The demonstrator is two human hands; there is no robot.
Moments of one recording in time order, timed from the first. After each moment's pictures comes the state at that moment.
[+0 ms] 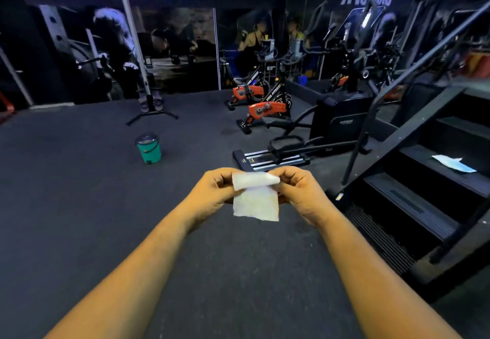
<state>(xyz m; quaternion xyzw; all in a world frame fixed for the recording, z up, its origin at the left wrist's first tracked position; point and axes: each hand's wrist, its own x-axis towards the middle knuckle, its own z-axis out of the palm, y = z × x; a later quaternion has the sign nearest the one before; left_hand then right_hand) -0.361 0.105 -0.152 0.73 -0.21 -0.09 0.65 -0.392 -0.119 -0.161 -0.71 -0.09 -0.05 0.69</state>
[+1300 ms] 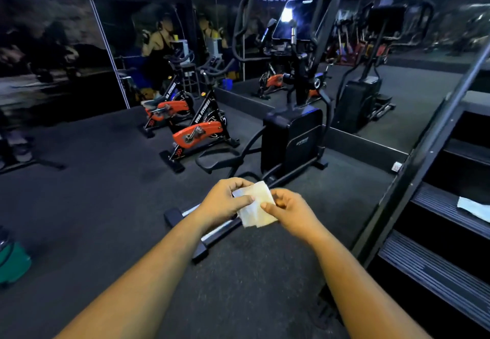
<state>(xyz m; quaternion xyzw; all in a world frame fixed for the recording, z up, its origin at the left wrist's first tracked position) 0.522 -0.227 -0.194 0.74 -0.35 -0.18 0.55 0.394 -0.391 -0.213 -0.80 0.13 -0.13 0.57</state>
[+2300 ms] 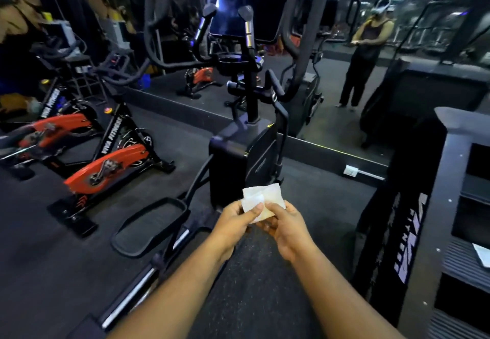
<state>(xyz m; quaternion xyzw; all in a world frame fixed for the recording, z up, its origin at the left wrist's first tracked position) 0.983 -0.622 -0.245 0.59 -0.28 -0.41 0.63 0.871 -0.704 -0.234 -0.45 0.36 -0.31 0.76</state>
